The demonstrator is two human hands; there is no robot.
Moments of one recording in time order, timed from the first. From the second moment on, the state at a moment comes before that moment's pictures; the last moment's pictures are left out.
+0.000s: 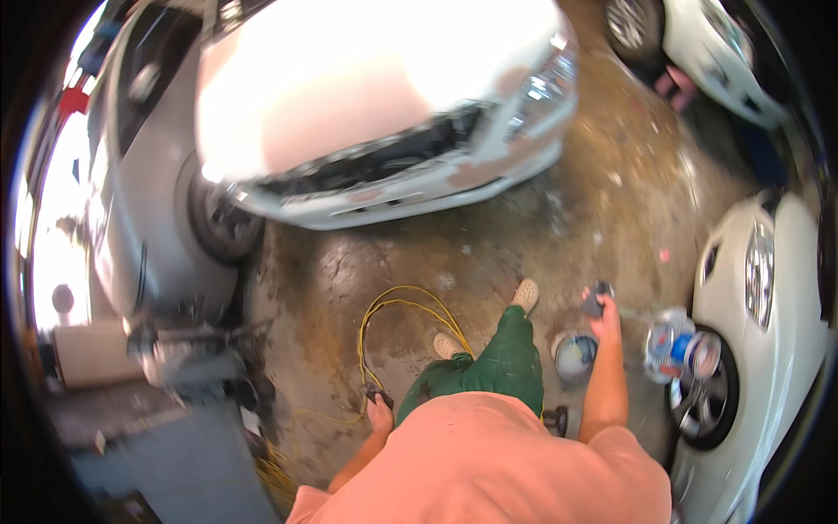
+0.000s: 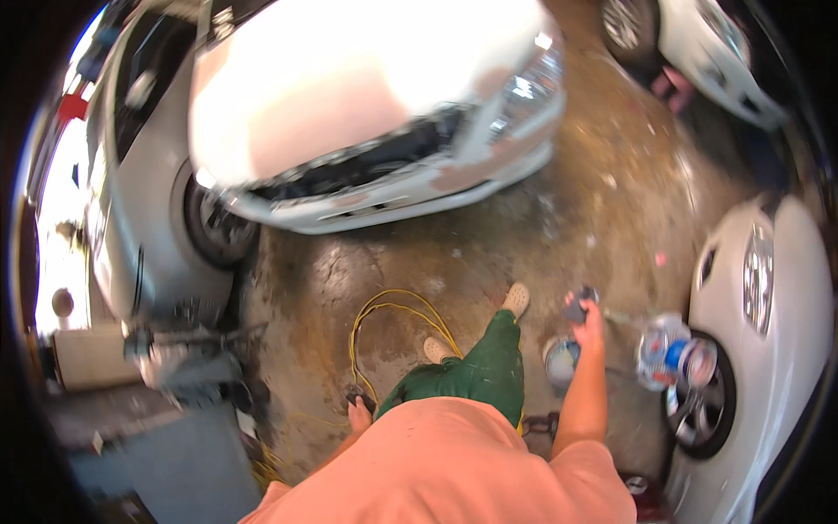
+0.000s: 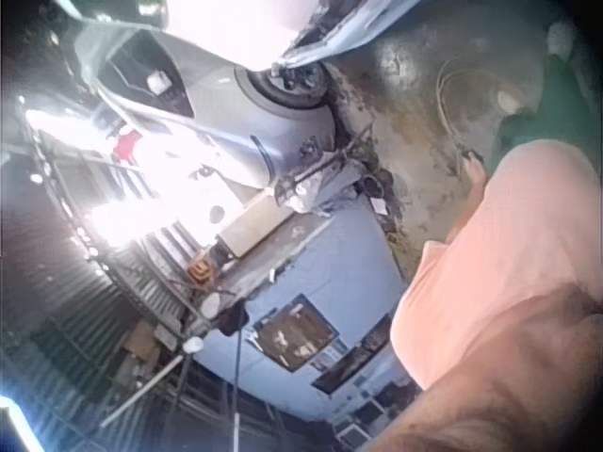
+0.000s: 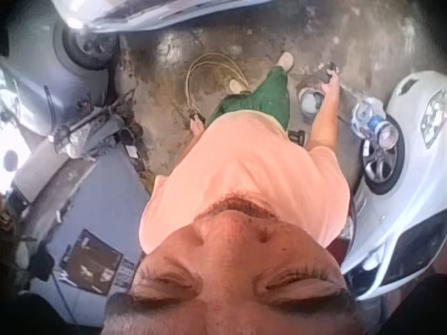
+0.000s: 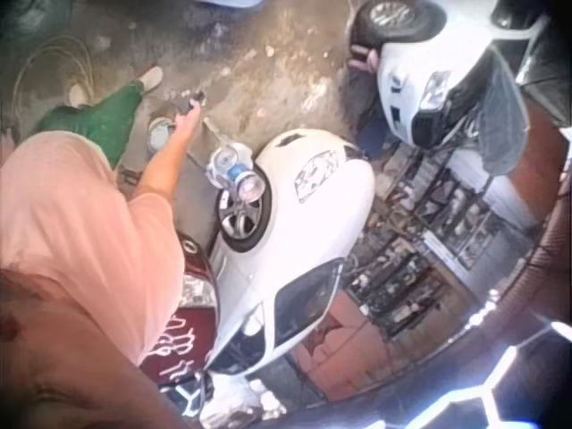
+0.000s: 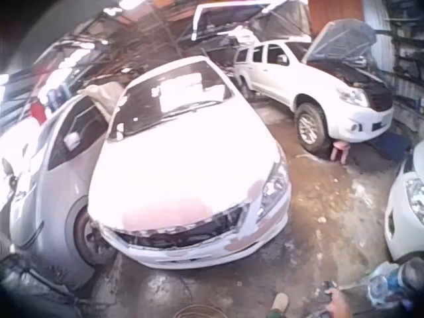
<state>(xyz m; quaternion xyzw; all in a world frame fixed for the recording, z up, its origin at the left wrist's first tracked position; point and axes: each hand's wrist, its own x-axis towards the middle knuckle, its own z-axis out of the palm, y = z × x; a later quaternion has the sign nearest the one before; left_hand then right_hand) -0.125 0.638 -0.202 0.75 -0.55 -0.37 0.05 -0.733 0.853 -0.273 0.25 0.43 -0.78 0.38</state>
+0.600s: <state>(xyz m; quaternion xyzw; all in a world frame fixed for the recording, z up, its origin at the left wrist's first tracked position) -0.013 0.559 -0.244 0.87 -0.34 -0.31 0.15 -0.611 0.709 -0.344 -0.10 0.85 0.04 0.51</state>
